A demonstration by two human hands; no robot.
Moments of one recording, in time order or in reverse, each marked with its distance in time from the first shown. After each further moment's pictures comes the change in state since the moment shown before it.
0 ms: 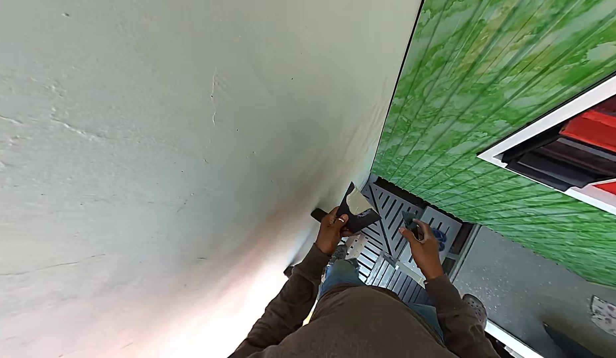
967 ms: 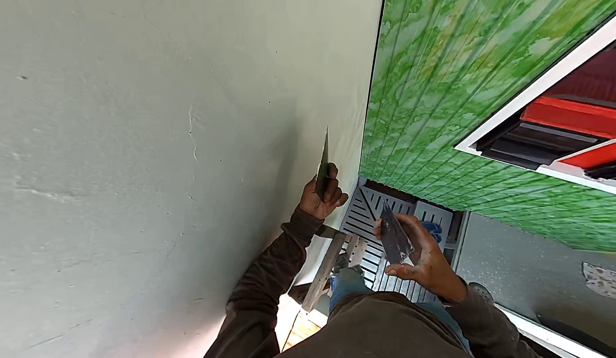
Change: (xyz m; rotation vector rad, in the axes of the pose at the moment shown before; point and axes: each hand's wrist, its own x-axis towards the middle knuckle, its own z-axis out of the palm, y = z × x) left_hand 0.081 0.115 0.018 -0.671 -0.752 0.020; right_hand -0.064 -0.134 -0.012 0.506 -0.471 -0.627
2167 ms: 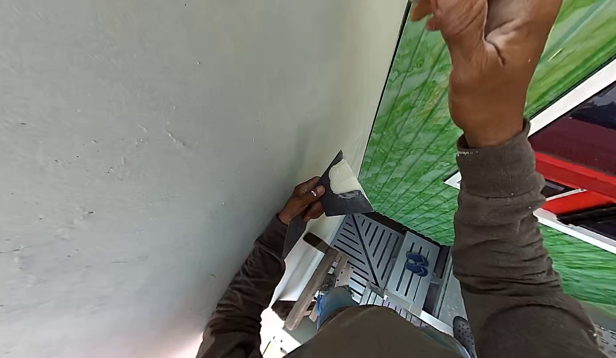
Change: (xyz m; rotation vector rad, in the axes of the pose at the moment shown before) left_hand -0.046 0.063 0.013 0.561 0.035 -0.062; right_hand 0.235 -0.236 0.028 -0.727 0.165 -0.763
